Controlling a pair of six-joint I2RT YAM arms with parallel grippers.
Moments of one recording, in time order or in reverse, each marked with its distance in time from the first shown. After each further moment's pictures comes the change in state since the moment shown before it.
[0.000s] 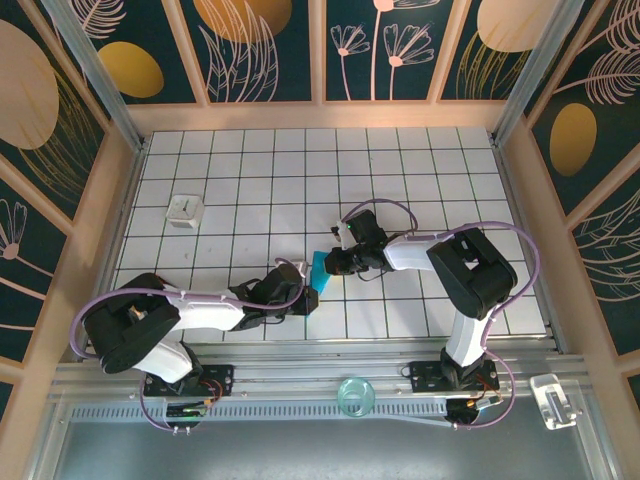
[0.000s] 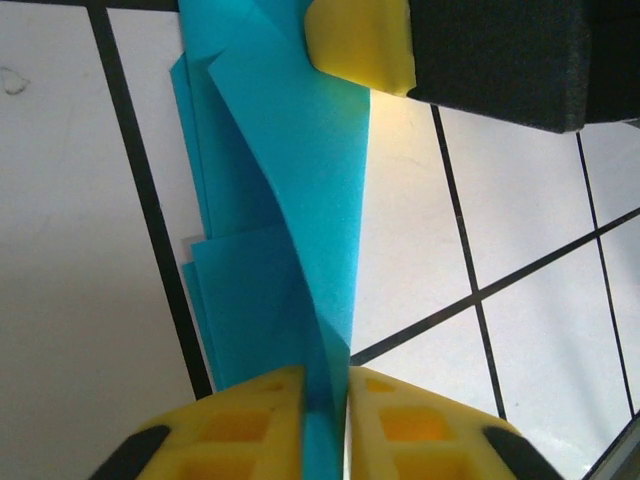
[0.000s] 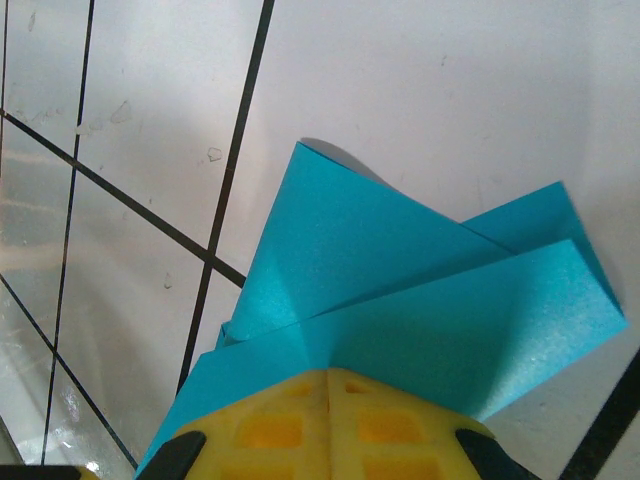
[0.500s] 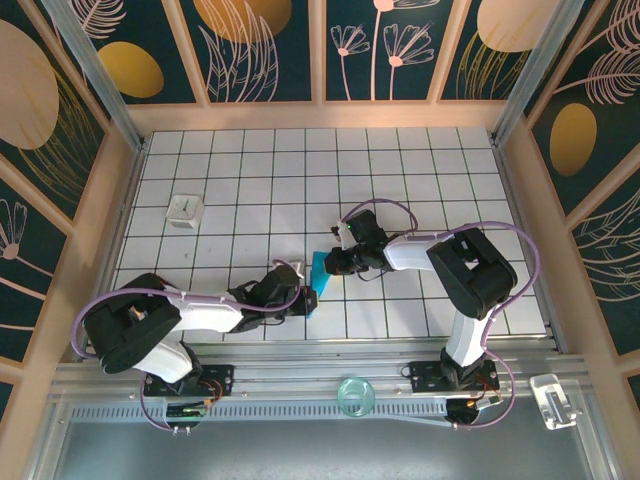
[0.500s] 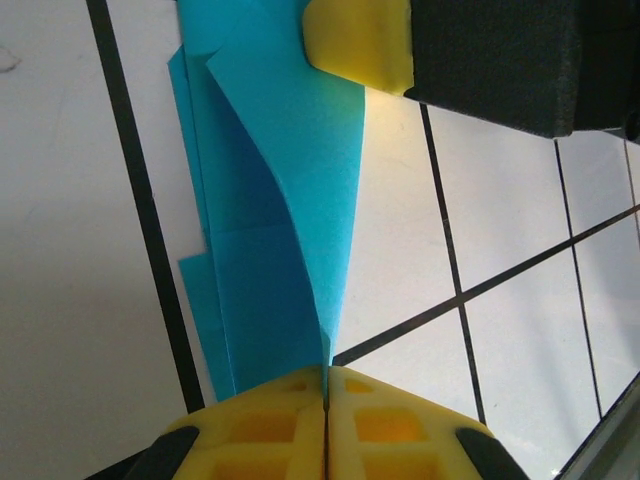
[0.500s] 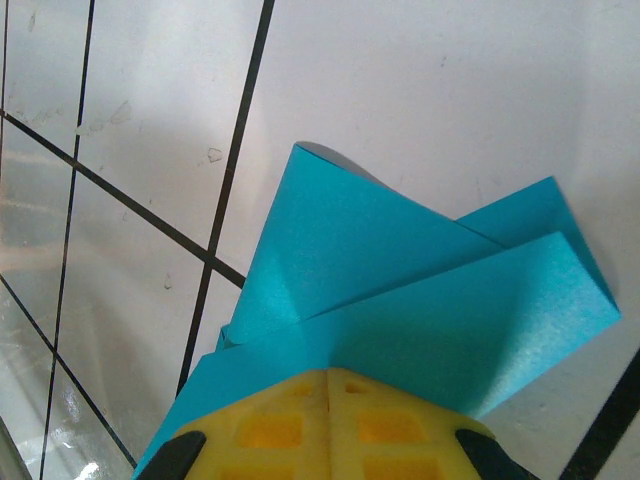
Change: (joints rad) left arm 0.000 -0.001 -0.039 0.080 0.021 -0.063; right arm 0.000 0.000 0.000 0.000 0.000 0.000
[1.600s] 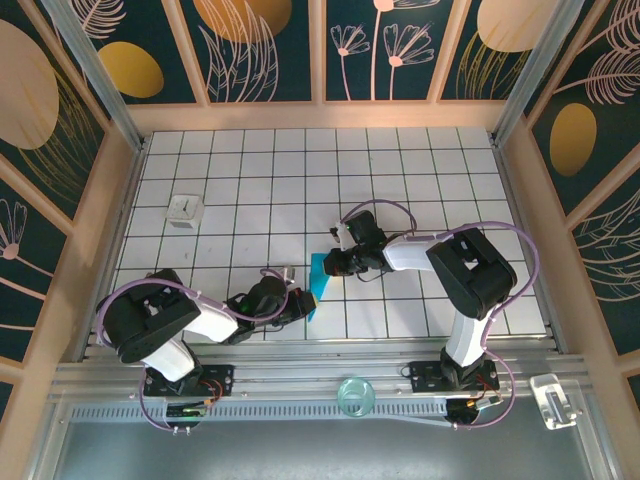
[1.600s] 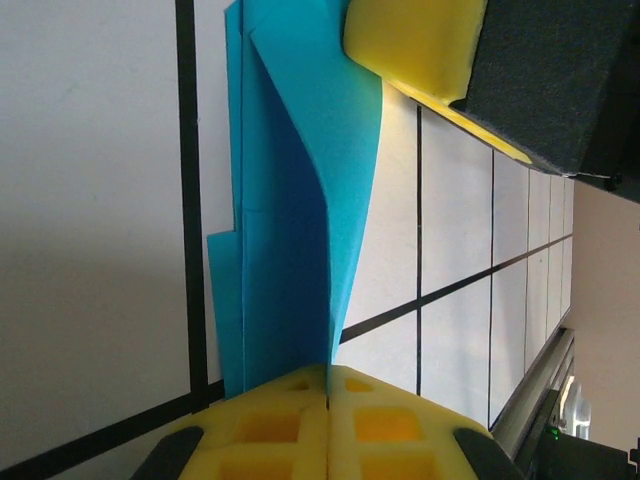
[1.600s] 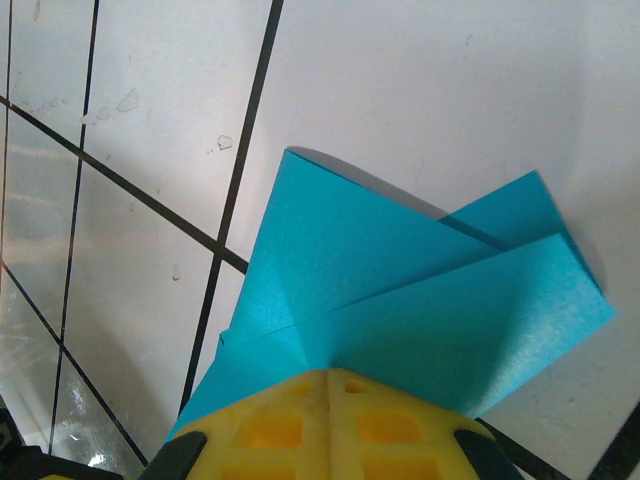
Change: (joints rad) left arm 0.013 0.087 -0.166 0.411 0.075 -0.280; right arm 0.005 0.000 0.000 -0.003 -0.007 0.003
